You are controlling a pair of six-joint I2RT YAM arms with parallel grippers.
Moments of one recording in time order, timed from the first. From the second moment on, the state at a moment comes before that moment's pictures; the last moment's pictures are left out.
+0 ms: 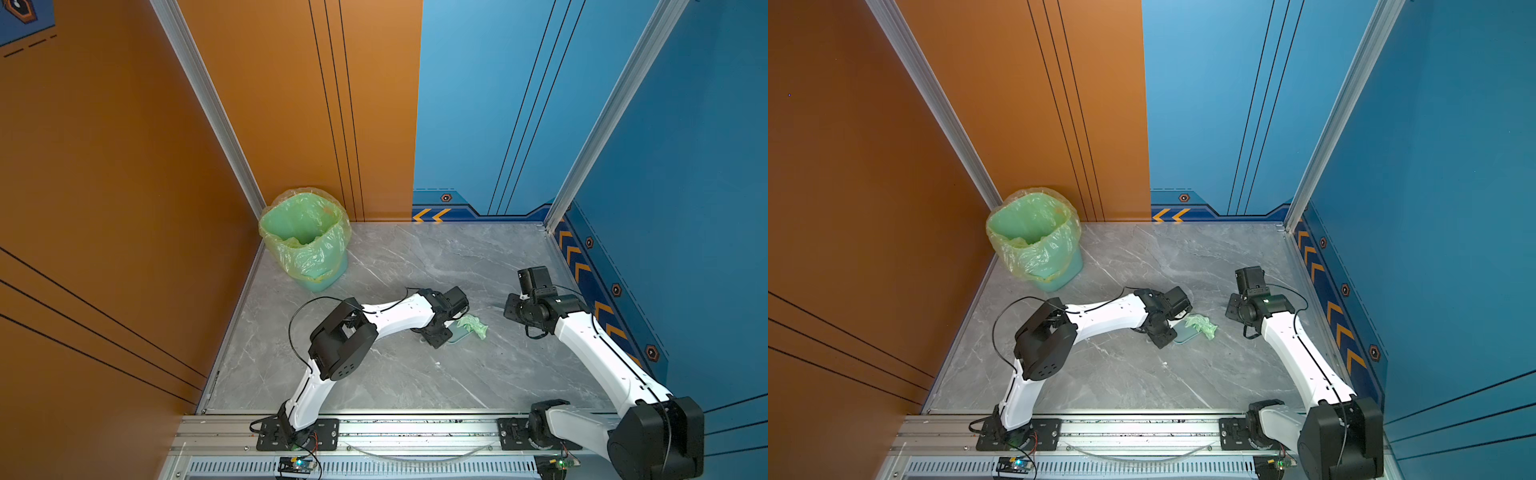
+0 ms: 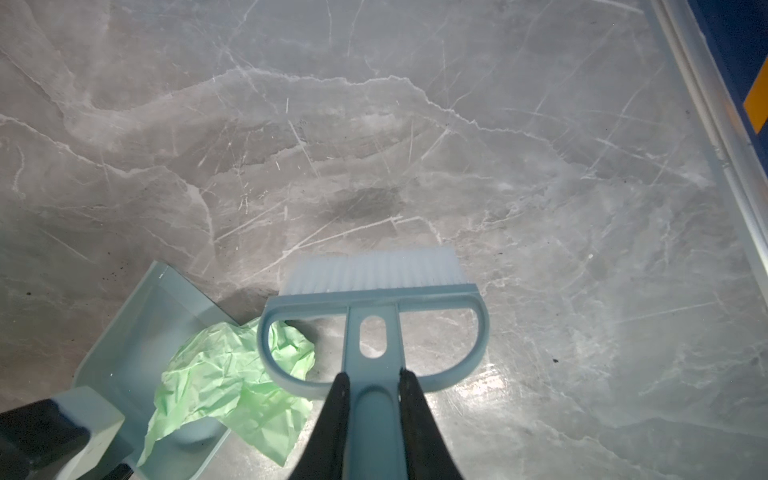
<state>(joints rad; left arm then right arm) -0.98 2.12 1.59 -0.83 -0.08 -0.04 0.15 1.18 0.88 -0.78 0.14 0.47</state>
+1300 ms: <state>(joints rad) -0.98 2.11 1.57 -0.80 -0.07 -0.06 0.23 1.23 0.89 -0.75 -0.01 0.44</state>
